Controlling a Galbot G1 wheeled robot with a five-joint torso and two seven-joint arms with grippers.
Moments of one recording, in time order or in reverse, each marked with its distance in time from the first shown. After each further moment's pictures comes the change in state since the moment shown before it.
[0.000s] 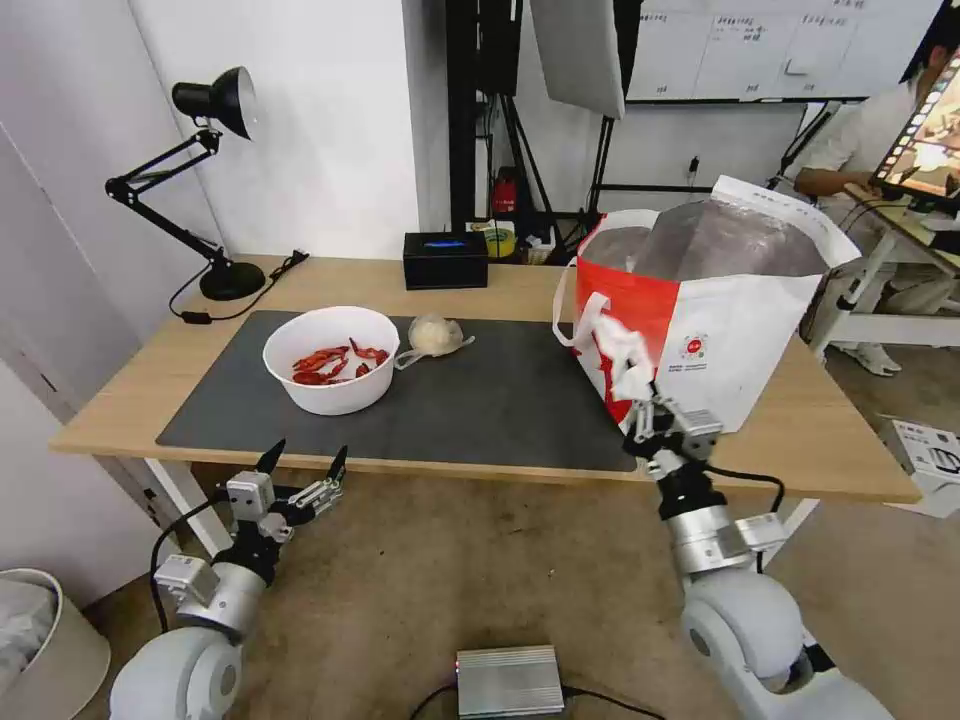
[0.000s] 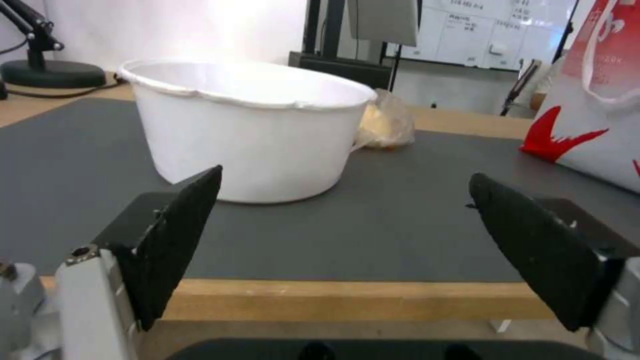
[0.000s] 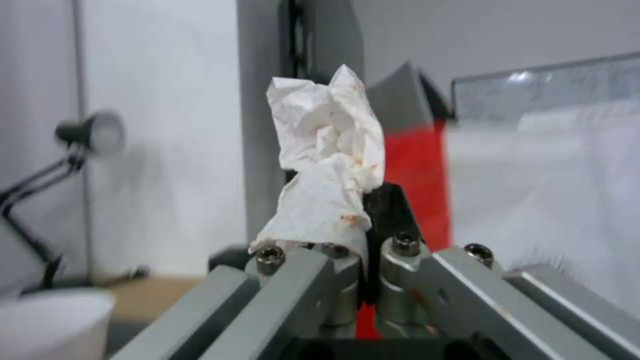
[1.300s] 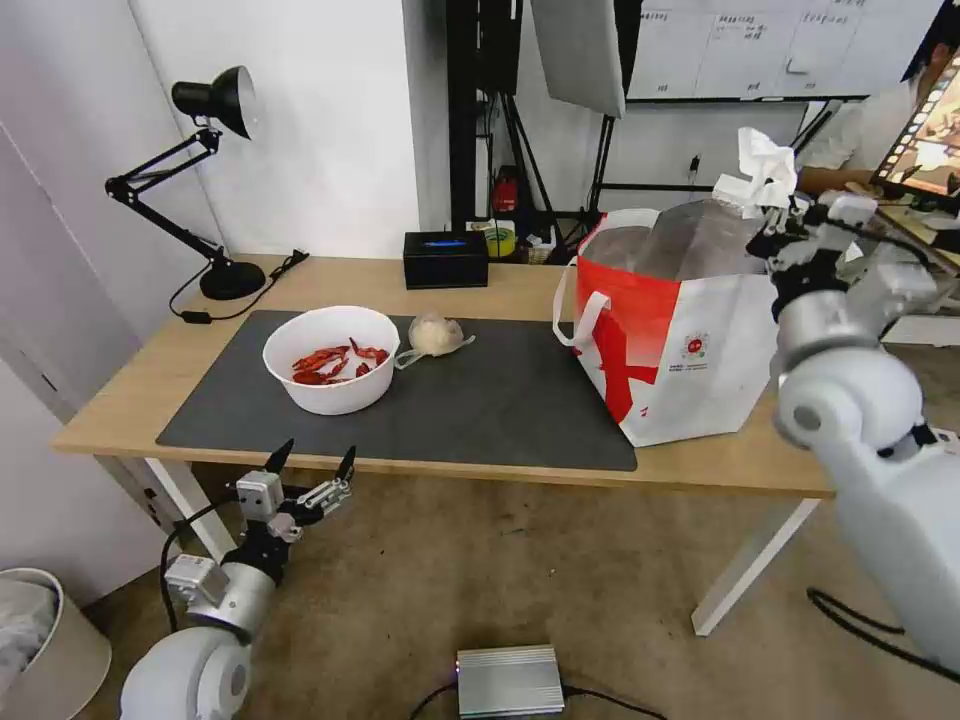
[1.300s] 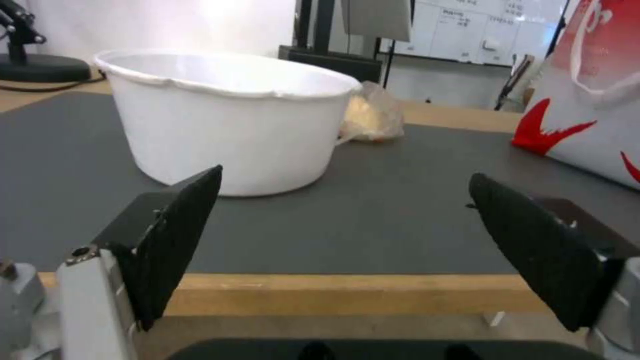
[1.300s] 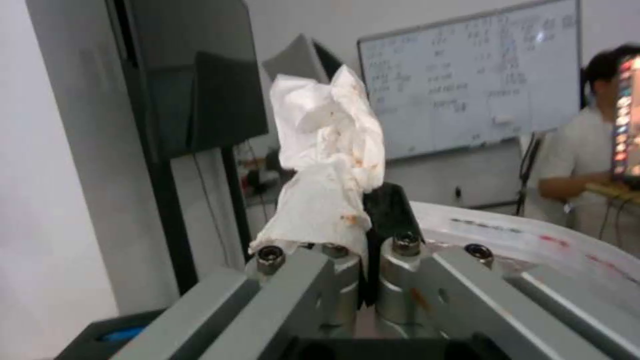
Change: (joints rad) left arm -0.004 -0.015 0.023 -0.003 0.018 -0.001 0.000; right arm 0.641 -0.264 0.028 -0.143 0.532 -0.381 0.312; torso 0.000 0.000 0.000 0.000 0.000
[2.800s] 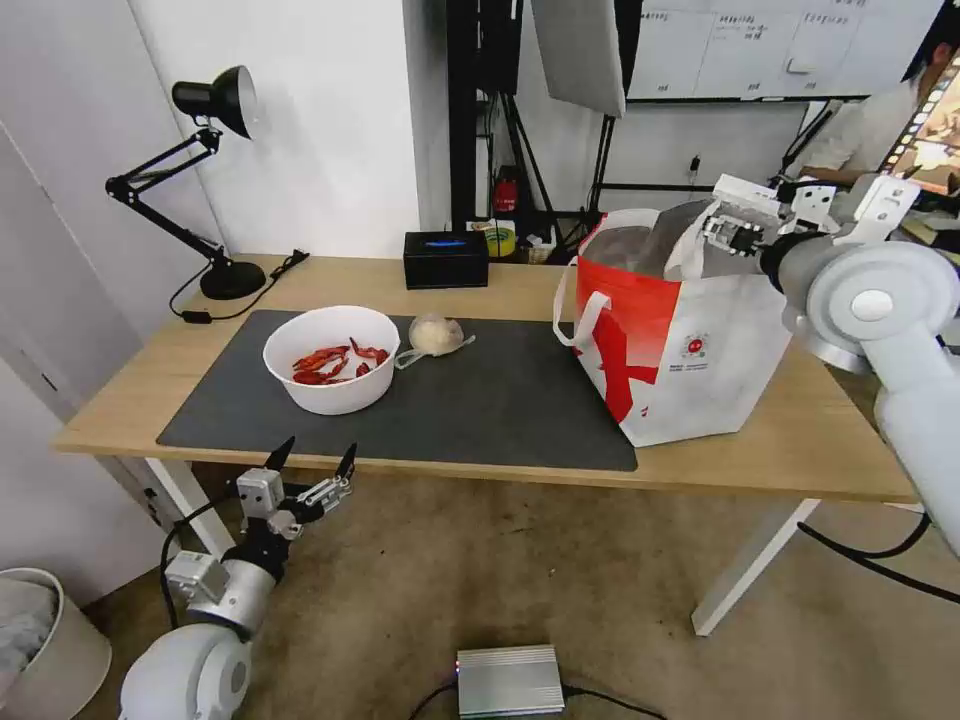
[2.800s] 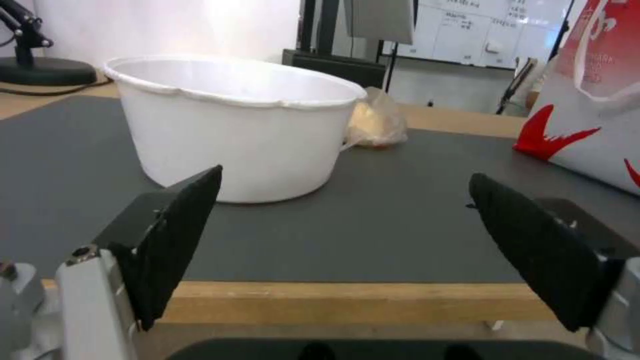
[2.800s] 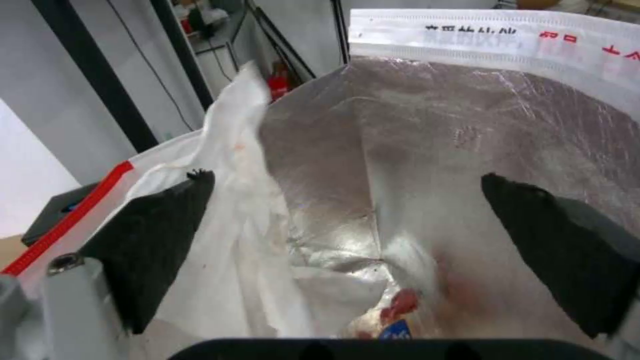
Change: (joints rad) left arm -0.004 -0.001 -0.005 -0.008 -0.004 0.014 -0.002; right arm 0.273 -0.042 -0.106 -0.084 0.541 -0.441 0.360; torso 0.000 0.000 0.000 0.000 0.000
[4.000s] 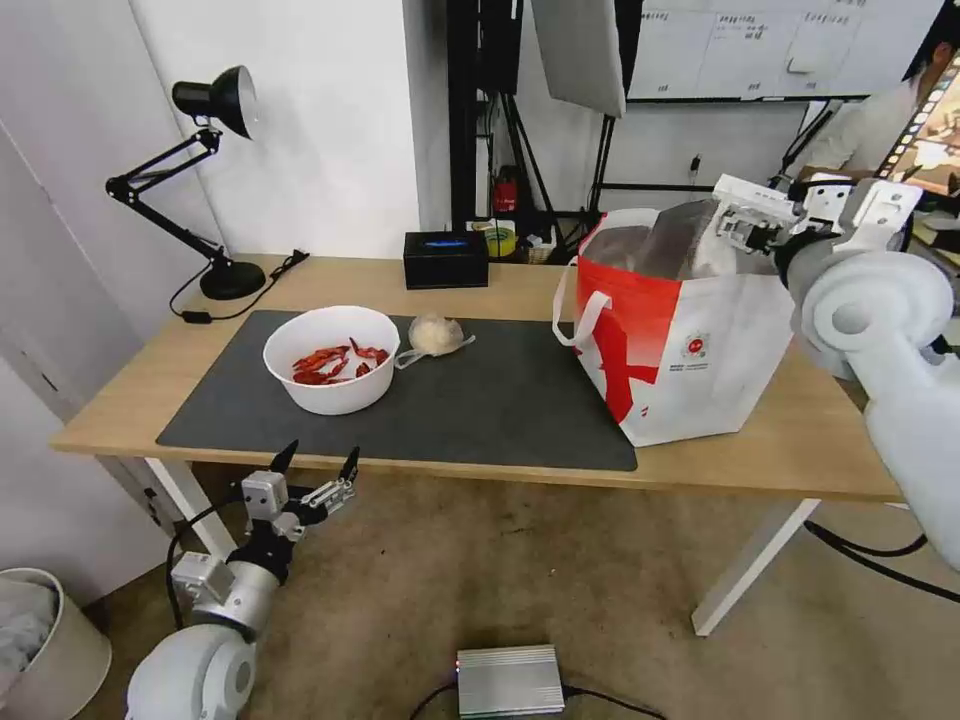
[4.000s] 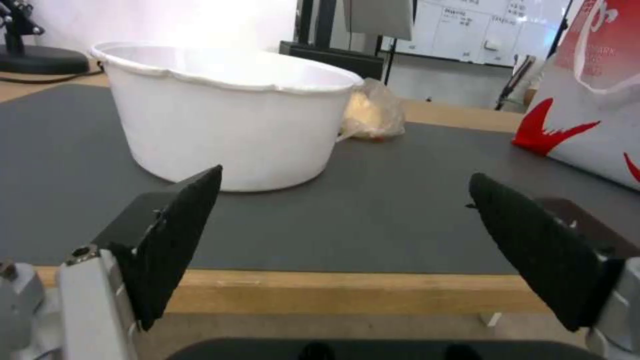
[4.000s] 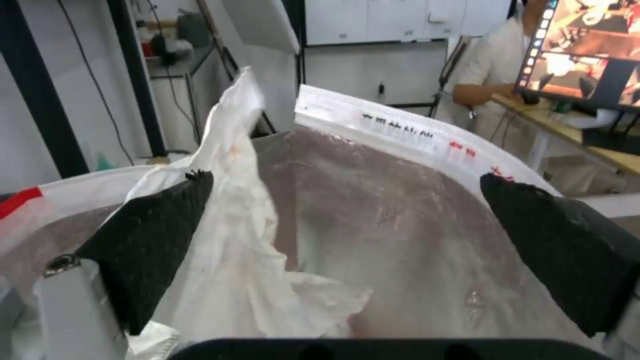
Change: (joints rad) left arm -0.008 -0.008 0.015 0.019 0.006 -0.002 0.002; right arm -0.022 -0.016 -0.004 -0.006 -0.322 -0.029 -0.112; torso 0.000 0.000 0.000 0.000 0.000
